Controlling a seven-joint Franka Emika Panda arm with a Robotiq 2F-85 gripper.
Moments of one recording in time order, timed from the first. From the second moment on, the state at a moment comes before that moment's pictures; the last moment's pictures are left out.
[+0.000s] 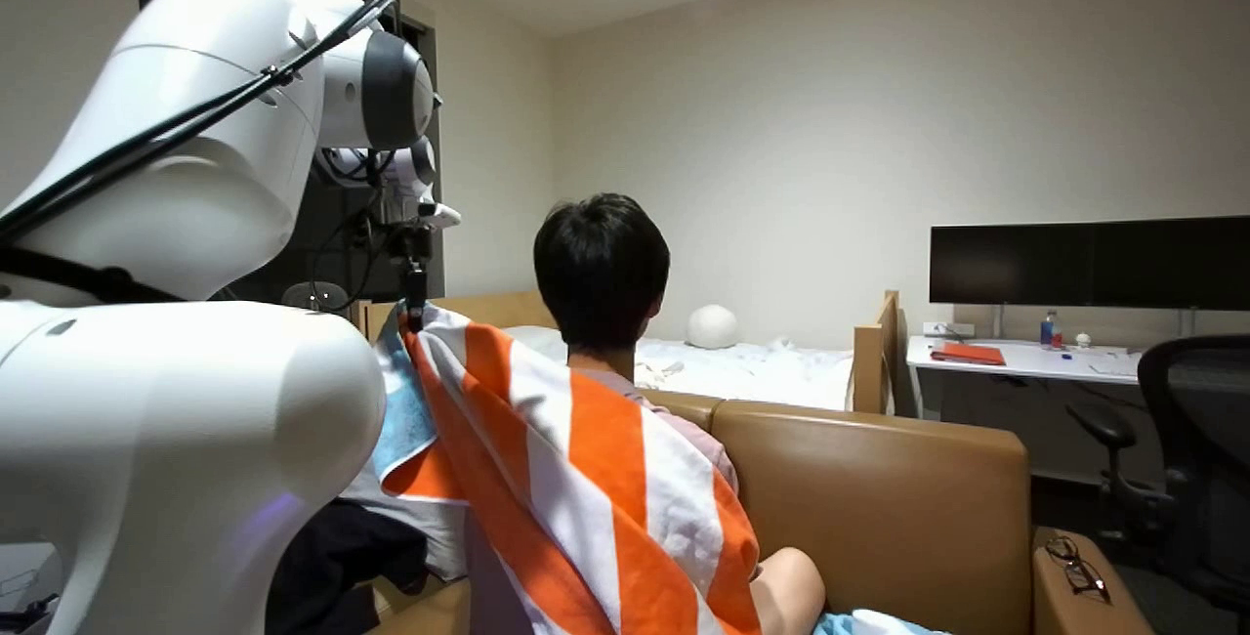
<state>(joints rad) 0.57 0.50 0.18 -1.25 -0.15 1.48 1.28</state>
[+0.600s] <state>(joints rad) 0.58 0.50 0.17 -1.25 -0.15 1.47 1.44</state>
